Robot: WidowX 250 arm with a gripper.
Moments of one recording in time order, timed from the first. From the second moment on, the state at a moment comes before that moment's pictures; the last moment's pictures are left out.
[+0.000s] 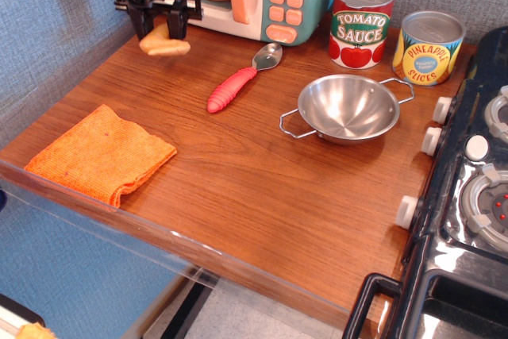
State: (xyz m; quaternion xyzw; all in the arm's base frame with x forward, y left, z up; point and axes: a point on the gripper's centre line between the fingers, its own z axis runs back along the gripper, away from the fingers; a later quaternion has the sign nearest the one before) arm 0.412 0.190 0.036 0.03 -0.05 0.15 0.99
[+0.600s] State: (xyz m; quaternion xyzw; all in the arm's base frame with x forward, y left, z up) arm 0.422 0.190 0.027 0.02 -0.05 0.15 0.99
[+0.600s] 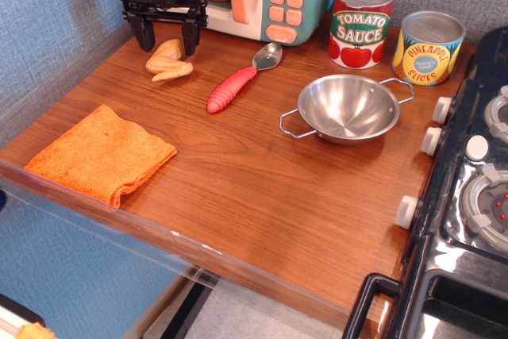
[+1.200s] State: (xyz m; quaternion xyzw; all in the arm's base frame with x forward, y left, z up) arm 0.400 0.158 0.090 0.01 -0.01 0.06 1.00
